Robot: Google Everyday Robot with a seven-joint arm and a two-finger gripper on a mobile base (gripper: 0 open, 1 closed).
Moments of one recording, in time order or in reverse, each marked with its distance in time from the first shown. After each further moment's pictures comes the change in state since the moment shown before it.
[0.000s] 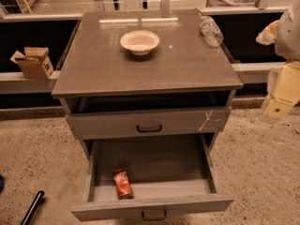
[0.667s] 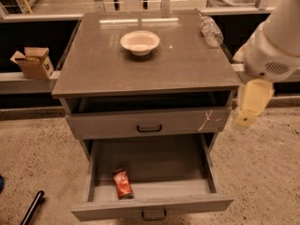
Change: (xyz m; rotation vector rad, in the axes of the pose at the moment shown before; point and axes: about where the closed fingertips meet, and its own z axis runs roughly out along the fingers) arm -0.019 -0.002 0.061 -0.057 0.002 -0.007
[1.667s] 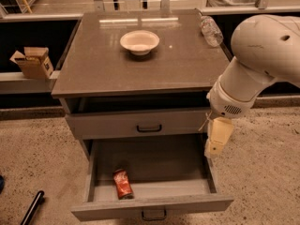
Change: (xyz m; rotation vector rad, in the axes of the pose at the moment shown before) arm -0.002 0.025 0.125 -0.130 0.004 0.003
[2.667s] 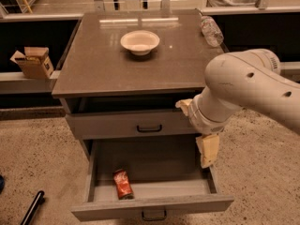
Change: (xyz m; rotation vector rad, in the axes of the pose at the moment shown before) arm -0.032 0.008 0.055 0.090 -0.014 -0.534
